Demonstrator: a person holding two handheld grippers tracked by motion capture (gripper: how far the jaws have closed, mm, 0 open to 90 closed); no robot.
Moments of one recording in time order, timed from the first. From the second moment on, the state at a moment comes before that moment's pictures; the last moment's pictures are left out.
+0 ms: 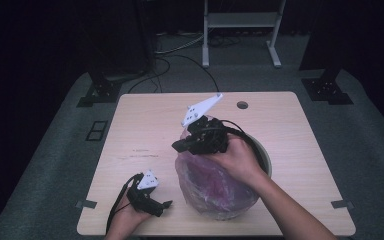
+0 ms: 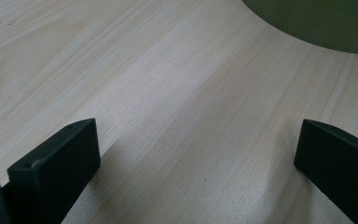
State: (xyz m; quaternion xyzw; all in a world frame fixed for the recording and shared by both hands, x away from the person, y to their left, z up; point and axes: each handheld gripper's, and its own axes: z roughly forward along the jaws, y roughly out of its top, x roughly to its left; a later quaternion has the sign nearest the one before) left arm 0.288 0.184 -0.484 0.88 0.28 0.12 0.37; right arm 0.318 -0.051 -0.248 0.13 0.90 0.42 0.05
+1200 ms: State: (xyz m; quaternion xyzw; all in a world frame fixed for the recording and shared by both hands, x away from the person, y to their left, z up) left arm 0.288 0.184 -0.484 0.88 0.28 0.12 0.37; right arm 0.312 -0.099 -0.258 0.16 0.90 0.41 0.03
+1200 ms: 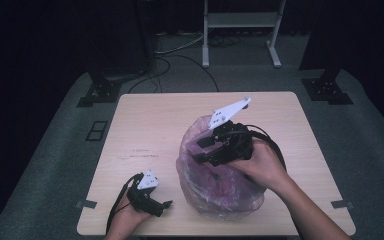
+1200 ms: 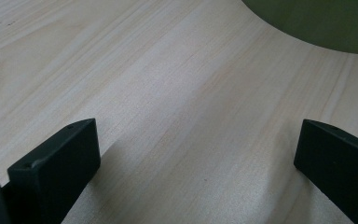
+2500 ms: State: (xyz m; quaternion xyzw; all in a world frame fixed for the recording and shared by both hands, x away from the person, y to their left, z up) left arm 0.288 0.184 -0.484 0.88 0.28 0.12 0.37; right arm 0.315 -0.081 -0.267 0.14 0.89 0.43 0.02
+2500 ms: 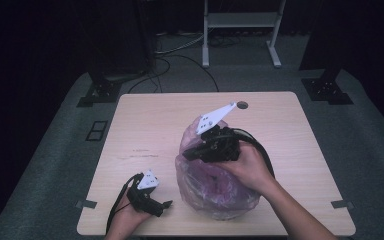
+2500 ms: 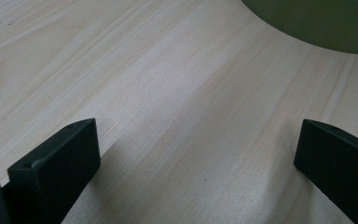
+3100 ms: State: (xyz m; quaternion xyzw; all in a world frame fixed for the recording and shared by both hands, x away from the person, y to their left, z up) left arm 0.288 0.184 -0.484 0.88 0.28 0.12 0.37; right arm 0.317 -0.129 -0.204 0.17 0.84 0.51 0.09
